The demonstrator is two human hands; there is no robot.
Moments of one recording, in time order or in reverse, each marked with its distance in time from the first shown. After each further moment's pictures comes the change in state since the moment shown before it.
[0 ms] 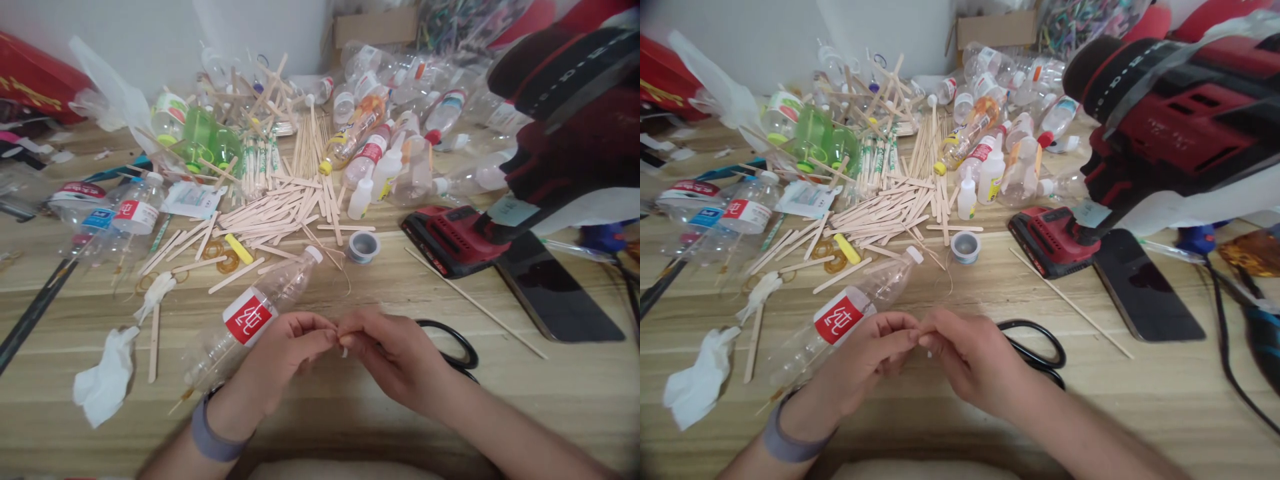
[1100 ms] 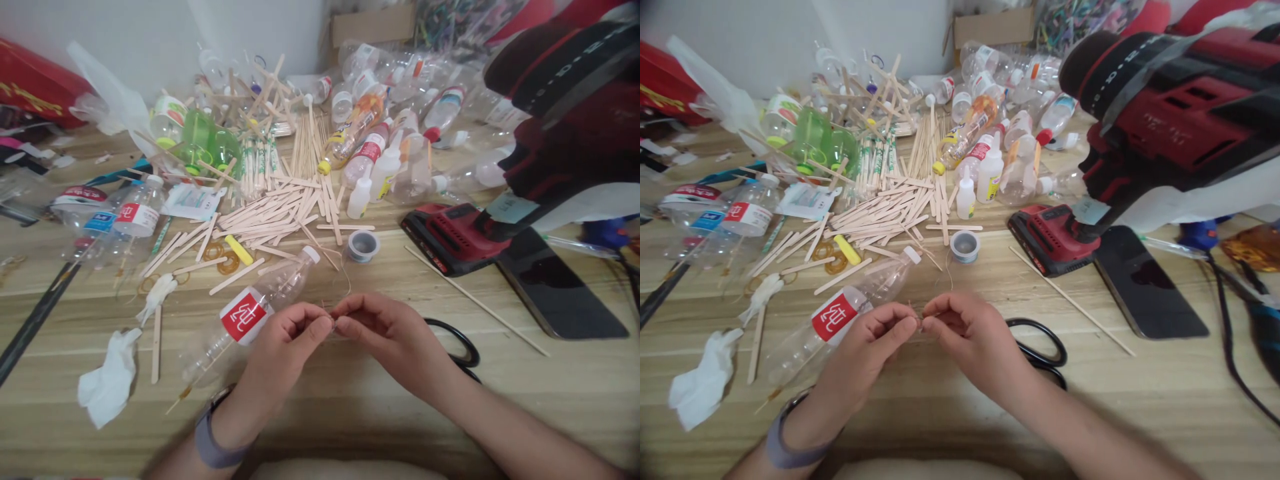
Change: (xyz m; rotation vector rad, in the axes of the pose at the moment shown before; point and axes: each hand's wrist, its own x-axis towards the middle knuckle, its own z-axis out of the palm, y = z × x) left_hand -0.001 -0.003 0.002 0.235 0.159 0.250; right_hand 0.007 0.003 0.006 0.379 0.113 0.484
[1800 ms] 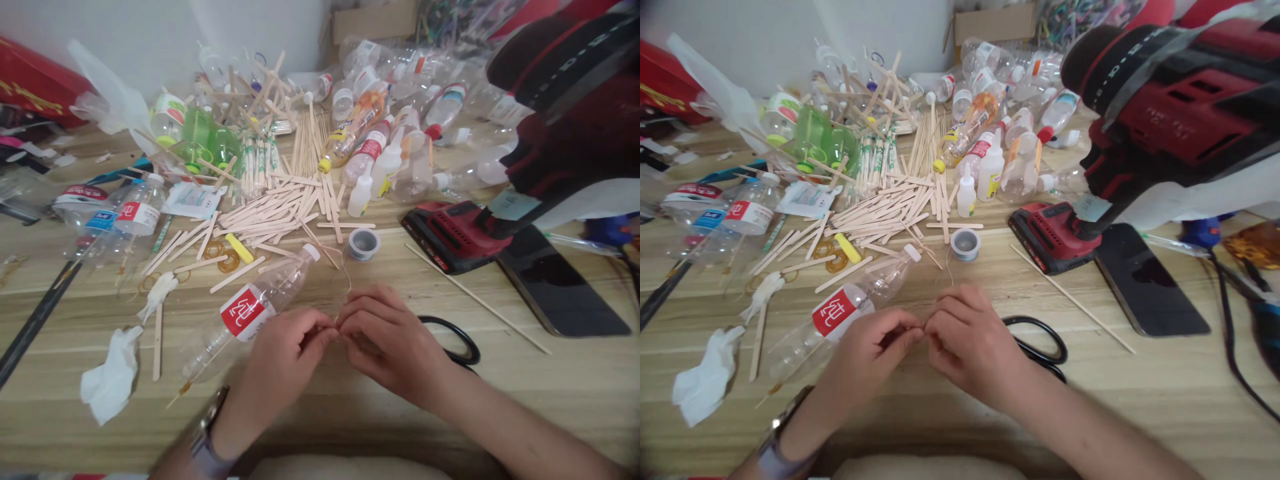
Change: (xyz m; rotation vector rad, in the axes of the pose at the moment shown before) left_hand -0.004 -0.002 -0.009 0.638 -0.035 0.308; right_hand -0.002 0.003 -0.007 -0.645 0.039 -0.761
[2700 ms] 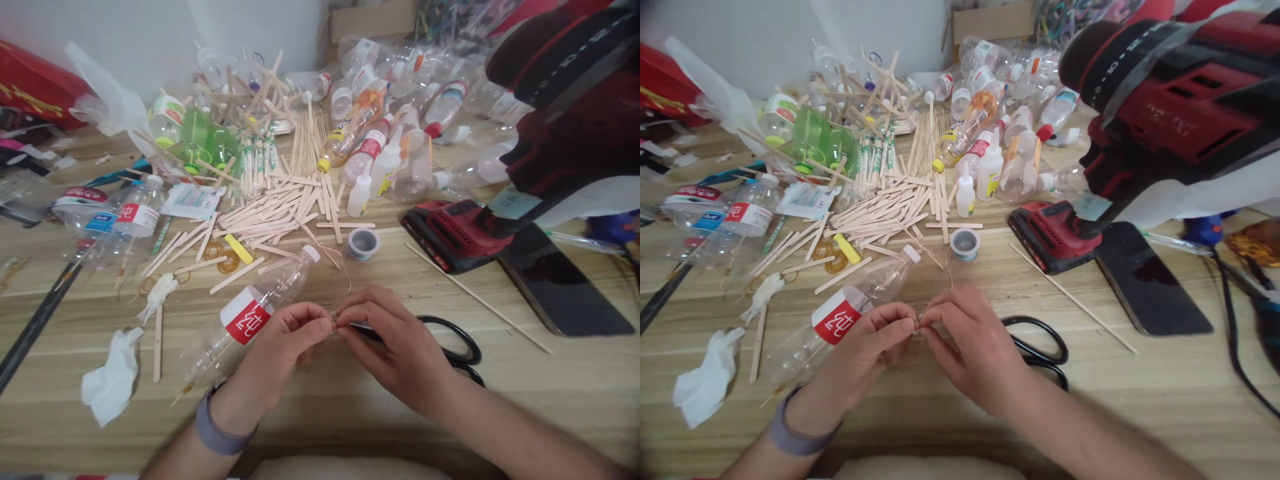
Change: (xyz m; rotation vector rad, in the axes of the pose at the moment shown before) left_hand 0.009 -0.001 0.006 -0.981 -0.064 -0.436; right_hand -0.001 -0.005 0.001 0.082 0.051 0.145
